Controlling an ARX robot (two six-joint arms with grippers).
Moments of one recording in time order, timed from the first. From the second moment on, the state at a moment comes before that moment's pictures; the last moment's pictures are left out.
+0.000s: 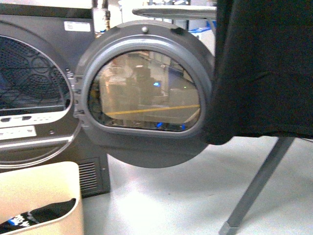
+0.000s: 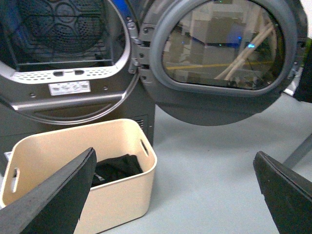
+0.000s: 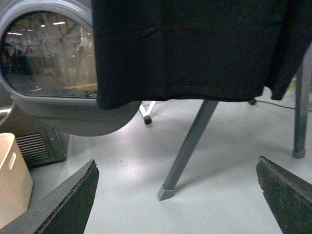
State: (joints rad) left arm 0.00 0.00 0.02 0.00 0.00 0.00; right arm 0.00 0.00 0.01 0.00 0.00 0.00
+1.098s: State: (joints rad) left arm 0.14 0.54 0.17 0.15 -0.12 -0.07; right arm 0.04 0.34 0.09 0.10 -0.08 0.11
